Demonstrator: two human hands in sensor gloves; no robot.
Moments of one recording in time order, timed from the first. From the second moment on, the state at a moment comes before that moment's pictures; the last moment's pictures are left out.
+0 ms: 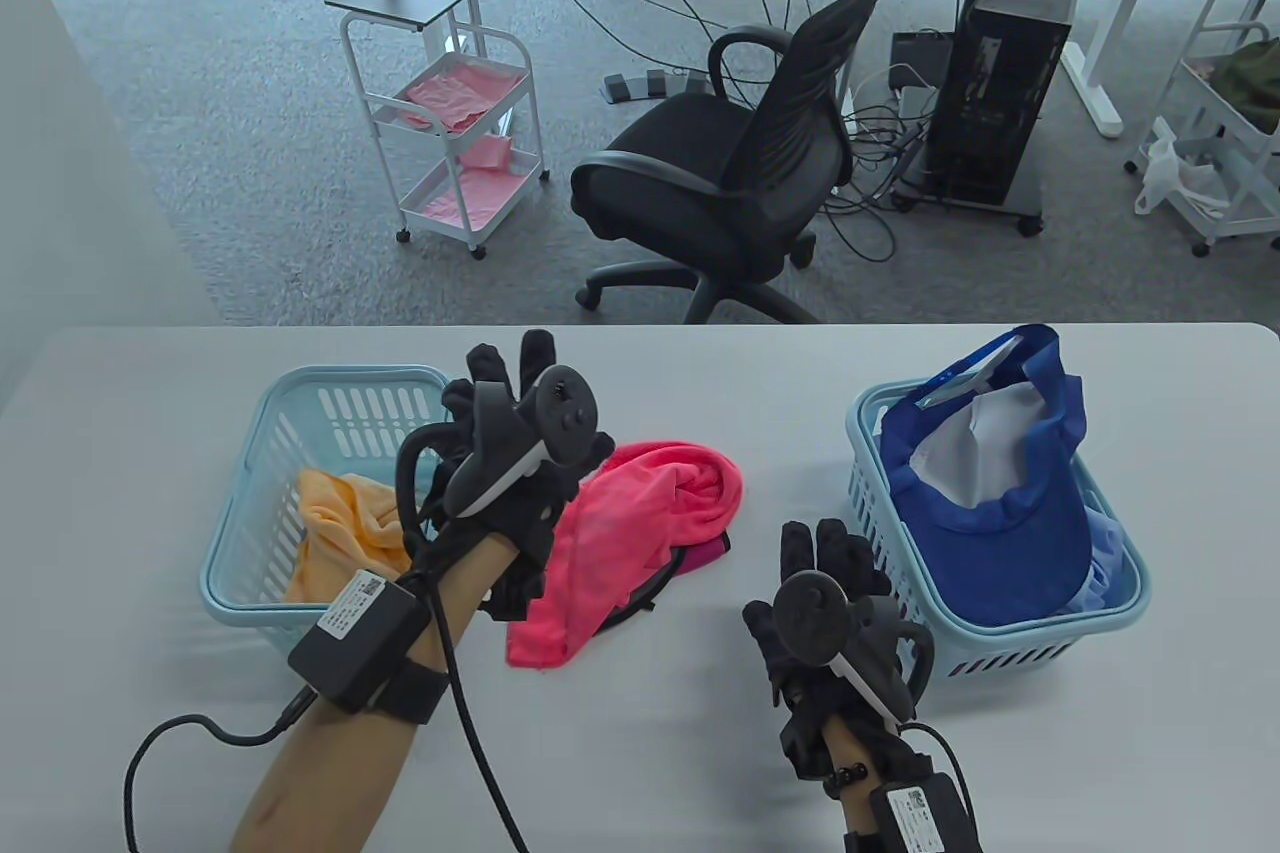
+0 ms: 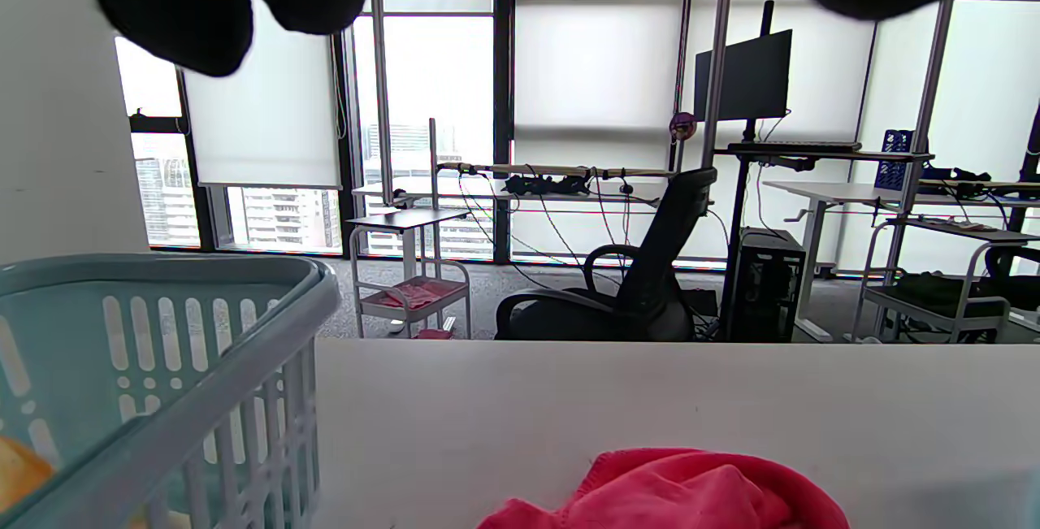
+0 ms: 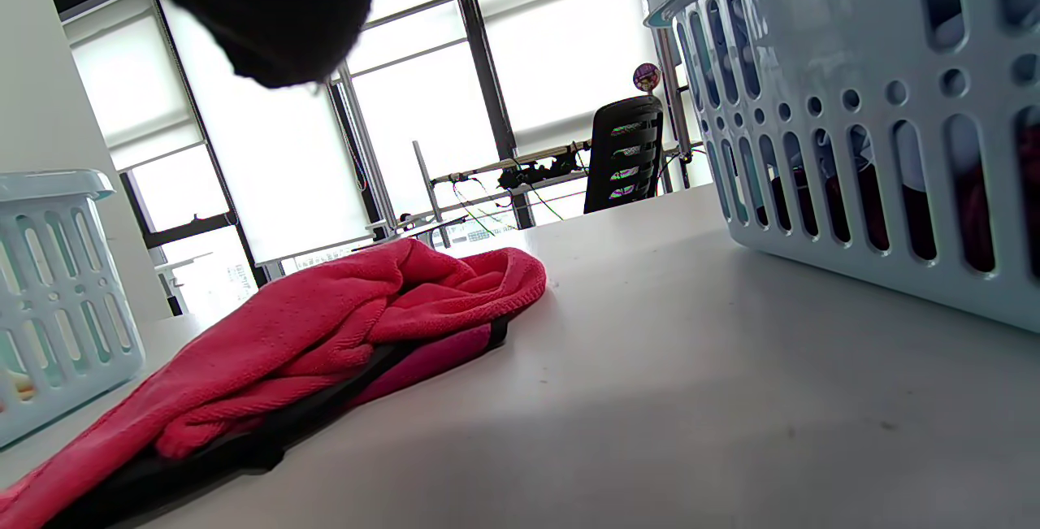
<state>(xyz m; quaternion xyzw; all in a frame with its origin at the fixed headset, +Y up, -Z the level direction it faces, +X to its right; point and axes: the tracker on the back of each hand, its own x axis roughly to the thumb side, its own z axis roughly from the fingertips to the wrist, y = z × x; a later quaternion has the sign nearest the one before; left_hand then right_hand) -0.113 -0.549 -0.405 -0.02 -0.04 0.01 1.00 0.129 -0.706 -0.335 -0.01 -0.07 0.99 0.15</state>
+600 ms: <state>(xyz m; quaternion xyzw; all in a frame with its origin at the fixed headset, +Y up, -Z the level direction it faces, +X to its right) -0.052 -0.665 -0.463 -0.17 -0.06 -0.04 0.98 0.134 -0.707 -0.332 -0.02 -0.05 0.98 0.17</state>
